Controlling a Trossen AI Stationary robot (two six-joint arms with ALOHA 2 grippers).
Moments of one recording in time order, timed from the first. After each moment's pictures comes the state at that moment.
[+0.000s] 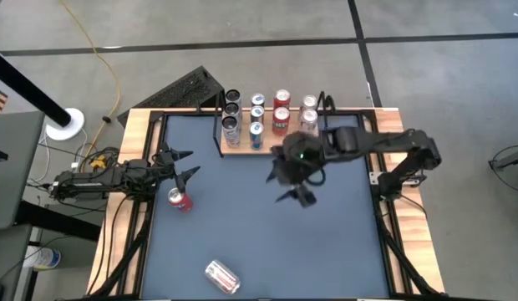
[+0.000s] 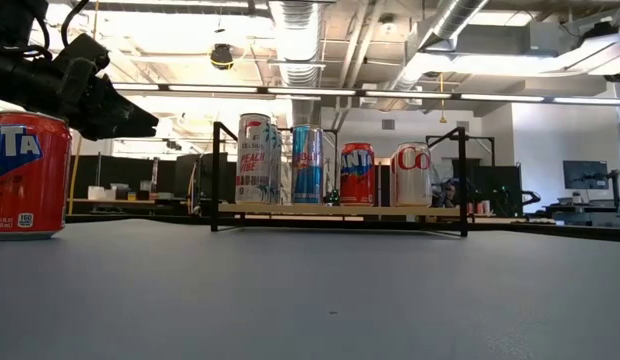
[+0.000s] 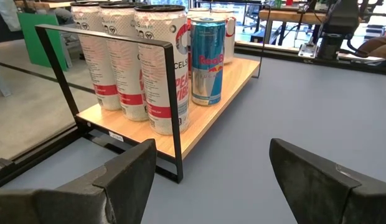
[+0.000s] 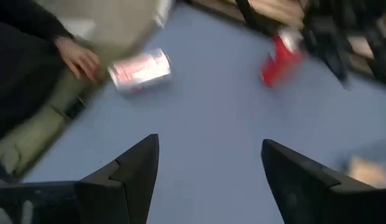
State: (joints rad) left arm 0.03 0.02 0.08 -0.19 -0.48 -0.07; right arm 0.08 1.62 1.75 -0.85 -0.26 -0.32
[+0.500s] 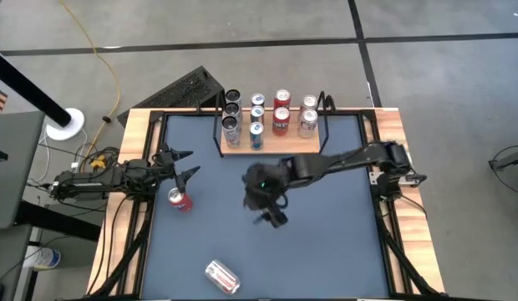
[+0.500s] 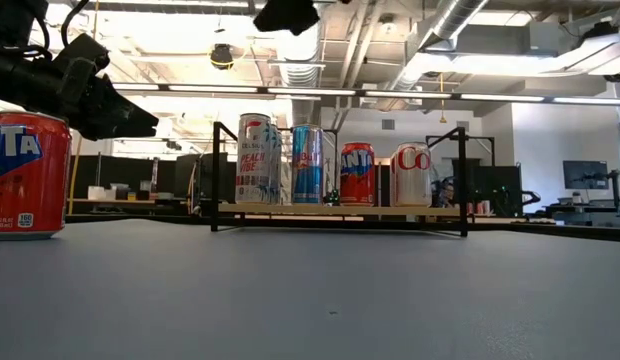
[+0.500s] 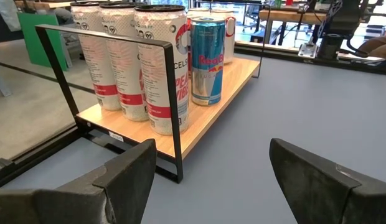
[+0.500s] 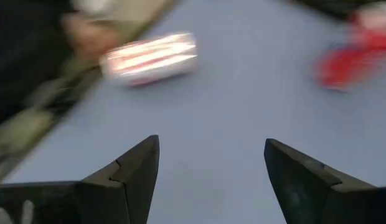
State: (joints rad) left arm 0.03 0.02 0.08 -0.19 -0.48 -0.07; right arm 0.16 1.91 1.74 -0.69 -0.37 -0.35
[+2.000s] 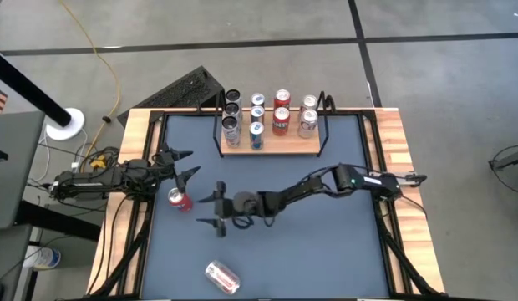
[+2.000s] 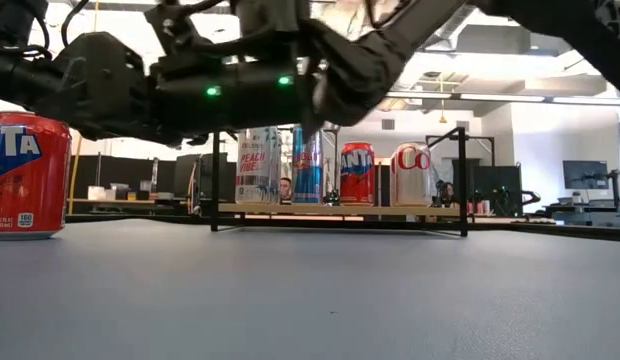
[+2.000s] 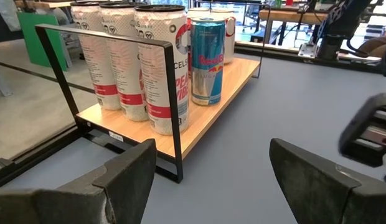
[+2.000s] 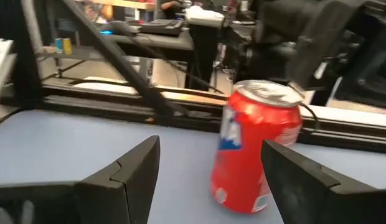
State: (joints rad) left arm 0.03 0.02 0.08 -0.19 -0.48 -0.07; right arm 0.16 2.46 1.70 0.71 0.13 -0.08
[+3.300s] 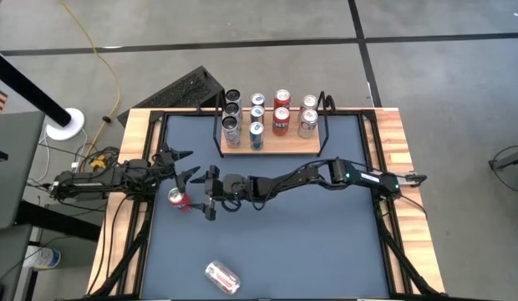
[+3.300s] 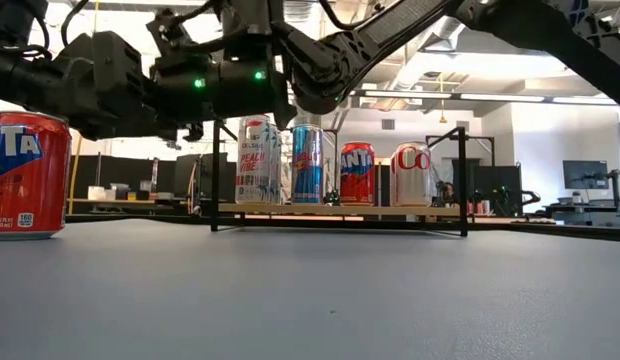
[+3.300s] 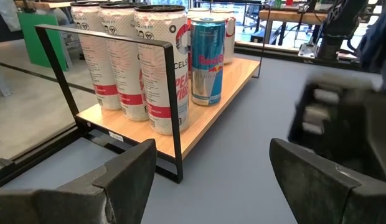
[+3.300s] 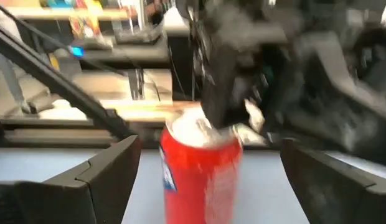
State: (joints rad) left arm 0.03 0.02 0.08 -0.19 -0.48 -0.07; right arm 0.08 2.51 1.87 0.60 0.08 0.00
